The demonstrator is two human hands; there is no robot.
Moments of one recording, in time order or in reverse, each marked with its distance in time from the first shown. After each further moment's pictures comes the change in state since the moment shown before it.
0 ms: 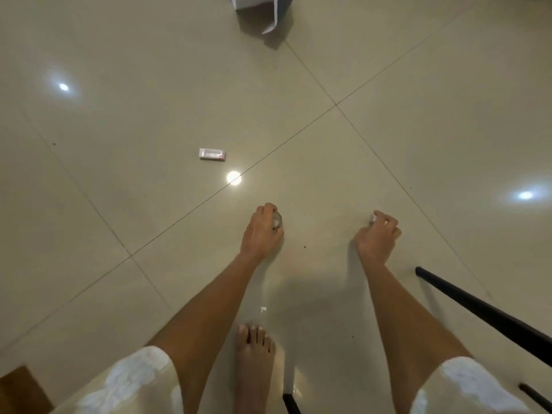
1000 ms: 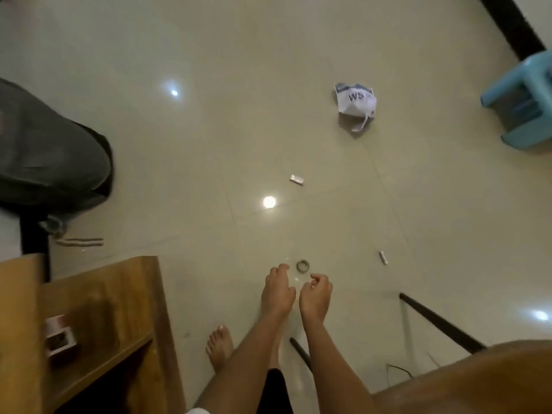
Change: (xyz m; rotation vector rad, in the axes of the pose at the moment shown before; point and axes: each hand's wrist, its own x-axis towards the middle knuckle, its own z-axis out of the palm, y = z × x) left_hand -0.304 0.088 -0.140 -0.232 0.053 -0.465; right_hand -0.335 -0.075 -0.158 0.318 -0.432 -0.046
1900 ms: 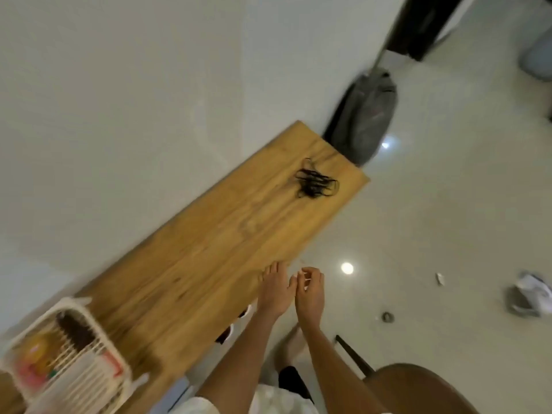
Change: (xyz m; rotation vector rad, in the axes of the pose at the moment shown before) left_hand -0.460 -0.181 -0.085 -0.428 0.721 -0.524; right_hand -0.435 0.093 -0.025 -0.571 -0.714 -1.076
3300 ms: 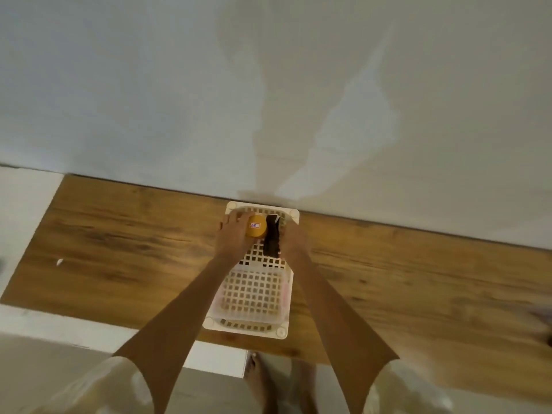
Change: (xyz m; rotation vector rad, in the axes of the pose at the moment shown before) left_hand -0.147 -0.463 -0.124 -0.199 0.564 -0.697; right_hand -0.198 -0.151 0.402 -0.795 -0.892 -0.723
